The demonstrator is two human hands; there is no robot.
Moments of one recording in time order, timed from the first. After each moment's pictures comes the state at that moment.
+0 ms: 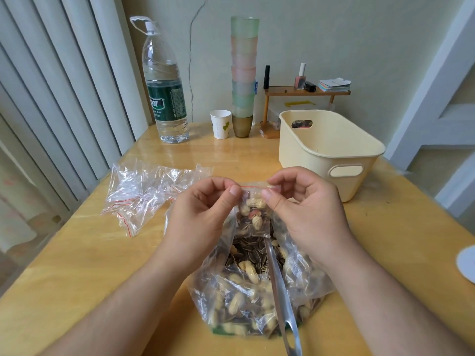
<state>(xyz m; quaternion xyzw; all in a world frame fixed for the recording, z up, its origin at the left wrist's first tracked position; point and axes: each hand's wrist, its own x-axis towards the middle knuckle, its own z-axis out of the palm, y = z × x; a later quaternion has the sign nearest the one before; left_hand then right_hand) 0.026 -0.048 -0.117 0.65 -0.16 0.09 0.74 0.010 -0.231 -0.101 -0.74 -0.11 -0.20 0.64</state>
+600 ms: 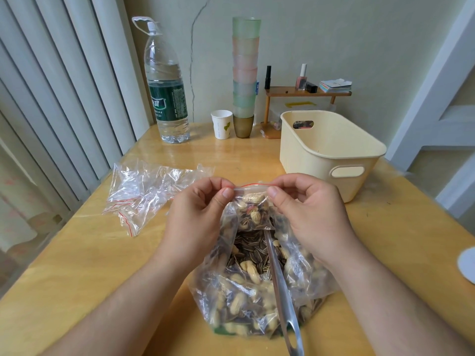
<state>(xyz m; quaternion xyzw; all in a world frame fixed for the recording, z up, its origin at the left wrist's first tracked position) 0.032 -0.040 -0.120 0.71 -0.13 0.12 0.68 0.018 -0.237 -0.108 -0.76 -0.10 -0.19 0.62</state>
